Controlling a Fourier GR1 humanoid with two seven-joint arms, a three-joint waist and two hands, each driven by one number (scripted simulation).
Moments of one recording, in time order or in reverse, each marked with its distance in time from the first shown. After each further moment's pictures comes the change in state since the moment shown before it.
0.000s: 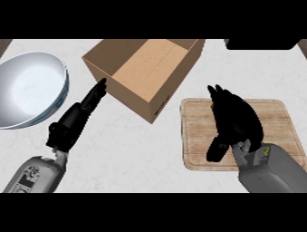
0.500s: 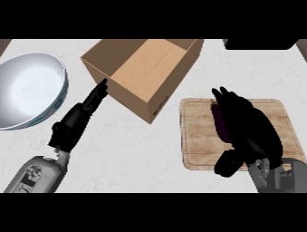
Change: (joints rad) left arm -0.009 0.014 -0.032 0.015 0.021 0.035 -0.005; right arm 0.020 -0.115 0.047 -0.183 -0.068 -0.025 0.038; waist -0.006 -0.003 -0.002
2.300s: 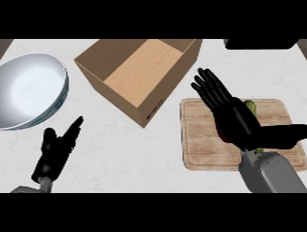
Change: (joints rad) left arm 0.223 0.051 0.040 0.139 0.130 0.057 0.149; right arm 0.158 0.280 -0.293 0.316 -0.950 -0.153 -1.177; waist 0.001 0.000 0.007
